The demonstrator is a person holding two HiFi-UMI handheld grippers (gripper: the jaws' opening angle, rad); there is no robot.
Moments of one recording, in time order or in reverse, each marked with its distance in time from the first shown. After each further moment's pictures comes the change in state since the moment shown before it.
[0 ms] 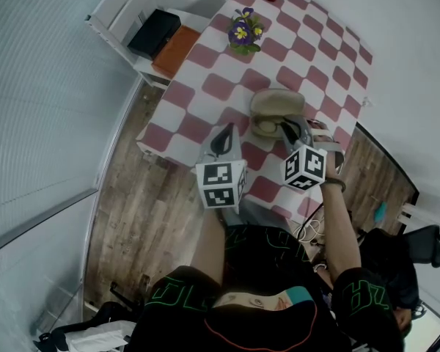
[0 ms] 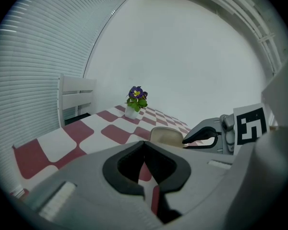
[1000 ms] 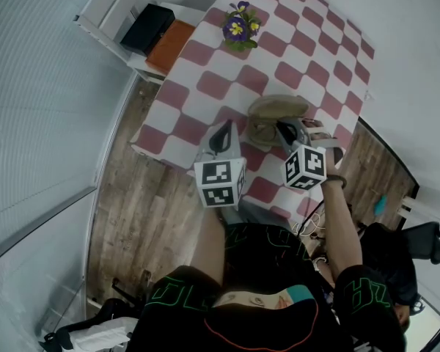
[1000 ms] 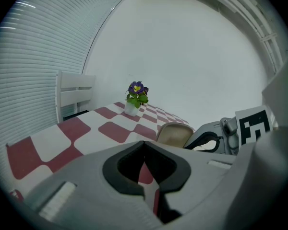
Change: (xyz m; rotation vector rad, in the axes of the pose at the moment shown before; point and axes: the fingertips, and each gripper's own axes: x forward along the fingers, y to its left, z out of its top) left arm 0.017 -0.001 -0.005 -0.007 0.028 0.001; right arm 0.013 0.018 -0.003 -0.043 -0.043 0.120
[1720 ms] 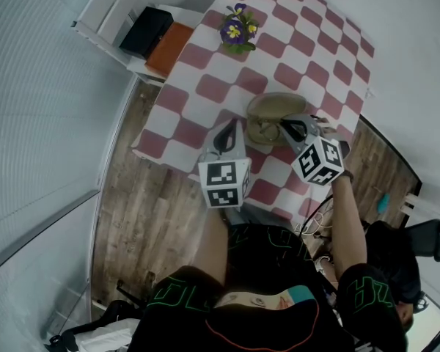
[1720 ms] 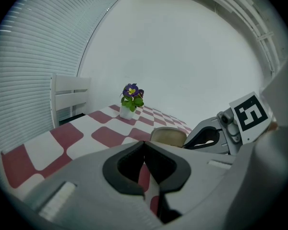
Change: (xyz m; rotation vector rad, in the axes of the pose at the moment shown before) left arm 0.008 -0.011 0.013 0.027 -0.014 -0.029; right arm -0.016 -0.018 0.003 0.147 -0.118 0.102
